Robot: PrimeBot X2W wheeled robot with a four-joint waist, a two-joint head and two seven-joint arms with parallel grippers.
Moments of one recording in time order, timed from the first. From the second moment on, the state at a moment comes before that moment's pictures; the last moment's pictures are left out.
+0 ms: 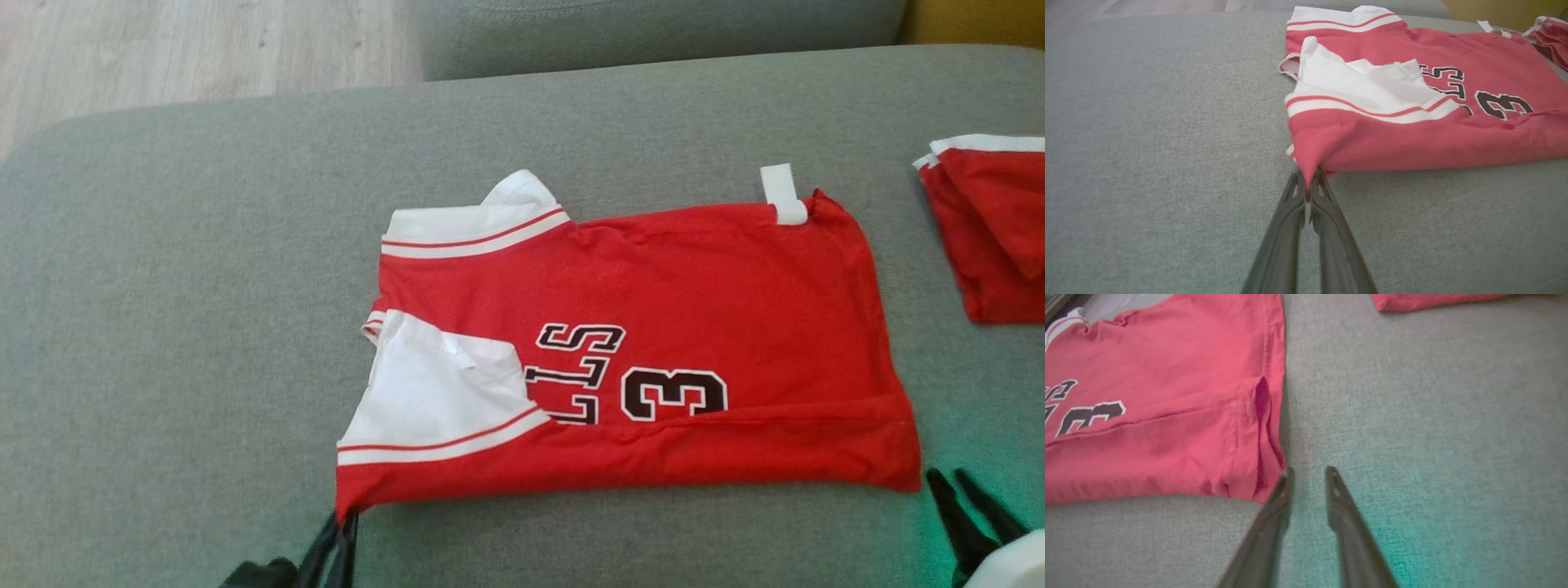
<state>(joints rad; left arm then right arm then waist) 0.17 0.42 -0.59 -0.03 -0.52 0.31 -0.06 0.18 -0.49 0.16 0.31 0.70 0.13 0.03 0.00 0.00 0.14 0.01</state>
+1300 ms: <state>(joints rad) -0.73 0.59 -0.64 0.39 -0.74 -0.11 0.64 -0.03 -0.38 0.11 0.18 0.49 0.13 0.06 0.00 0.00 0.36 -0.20</state>
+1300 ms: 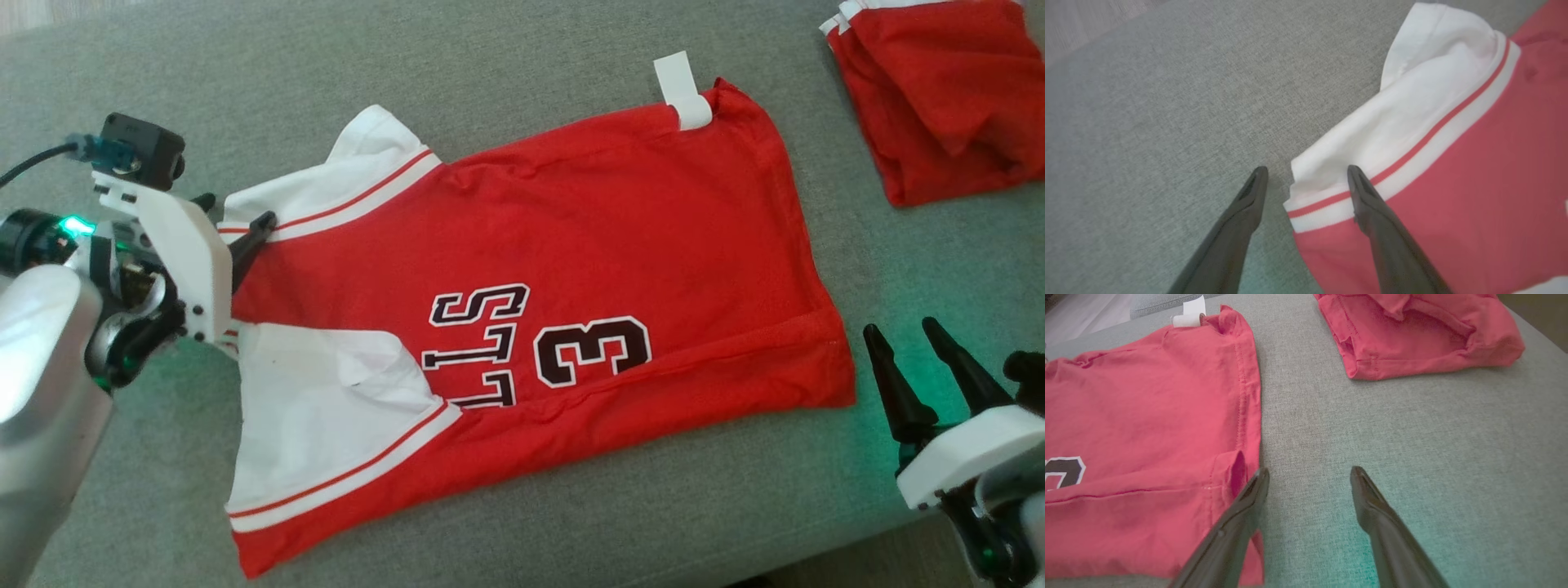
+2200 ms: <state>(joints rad) -0.39 0.60 -0.90 -0.08 -0.53 -0.01 0.29 -0.02 -0.35 0.09 0.24 0.49 0.13 0.04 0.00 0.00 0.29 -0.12</state>
